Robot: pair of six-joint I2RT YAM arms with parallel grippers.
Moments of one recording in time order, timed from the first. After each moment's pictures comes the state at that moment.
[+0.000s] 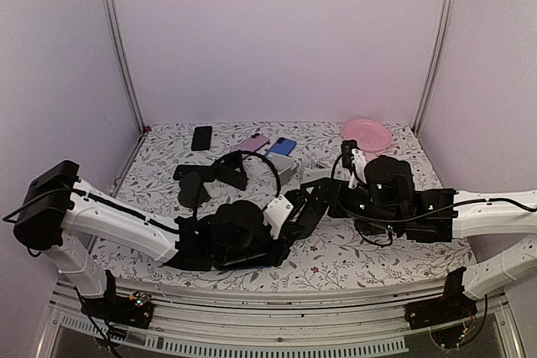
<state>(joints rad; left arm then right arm) -1.30 1.66 0.85 0.42 -0.30 -0.16 1.11 1.21 0.77 0.06 0.32 0.78</state>
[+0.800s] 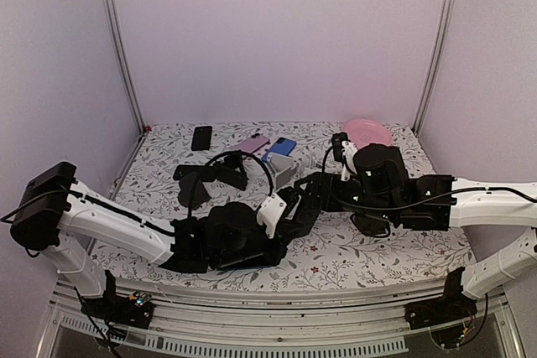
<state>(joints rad) -1.31 1.63 0.80 0.49 -0.33 -0.20 1.11 1.26 0.91 -0.11 0.31 0.76</state>
